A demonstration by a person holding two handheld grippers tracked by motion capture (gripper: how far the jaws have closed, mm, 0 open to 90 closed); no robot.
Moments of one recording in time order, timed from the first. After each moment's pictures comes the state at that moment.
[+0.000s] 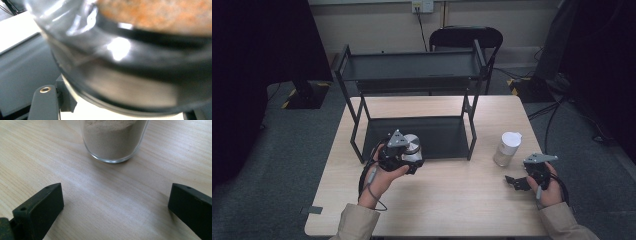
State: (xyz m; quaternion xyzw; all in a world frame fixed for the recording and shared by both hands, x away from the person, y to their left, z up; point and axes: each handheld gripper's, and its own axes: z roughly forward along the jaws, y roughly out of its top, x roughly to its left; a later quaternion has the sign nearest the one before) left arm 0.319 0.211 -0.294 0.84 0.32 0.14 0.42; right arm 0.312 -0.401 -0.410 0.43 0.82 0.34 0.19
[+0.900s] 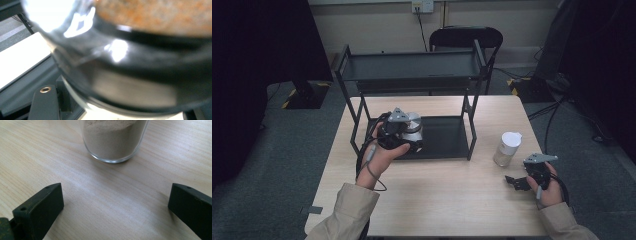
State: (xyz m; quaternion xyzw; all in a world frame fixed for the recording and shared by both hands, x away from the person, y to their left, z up) left arm 0.339 0.203 -0.232 0.84 0.32 0.15 0.41; right arm 0.312 -0.401 -0.410 0.43 0.82 0.34 0.19
